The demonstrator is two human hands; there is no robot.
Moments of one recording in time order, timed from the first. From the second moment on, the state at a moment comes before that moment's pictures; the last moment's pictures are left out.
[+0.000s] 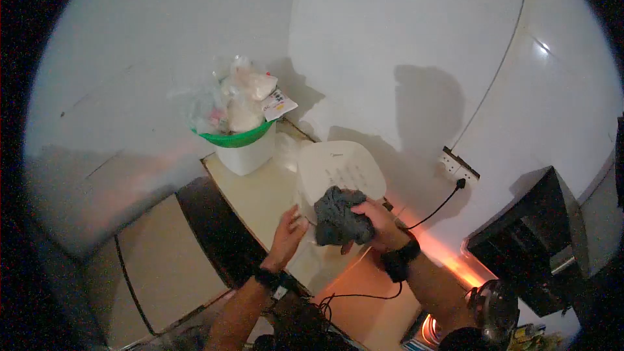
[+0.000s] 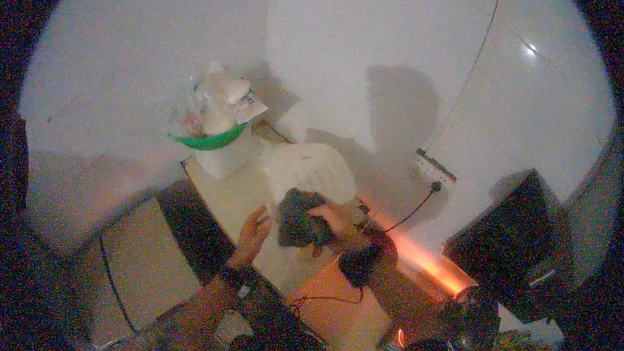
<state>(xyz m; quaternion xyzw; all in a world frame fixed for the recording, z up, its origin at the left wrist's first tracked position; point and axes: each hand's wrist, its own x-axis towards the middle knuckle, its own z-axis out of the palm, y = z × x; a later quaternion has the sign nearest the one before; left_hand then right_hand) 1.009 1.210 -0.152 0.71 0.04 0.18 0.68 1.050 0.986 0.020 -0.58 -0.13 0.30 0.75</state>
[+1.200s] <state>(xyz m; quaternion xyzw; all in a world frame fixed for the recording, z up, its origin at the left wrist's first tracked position) 1.152 1.223 -0.101 0.87 0.12 0.17 0.45 1.088 0.960 -0.033 -0.87 -0.04 -0.01 0.49</state>
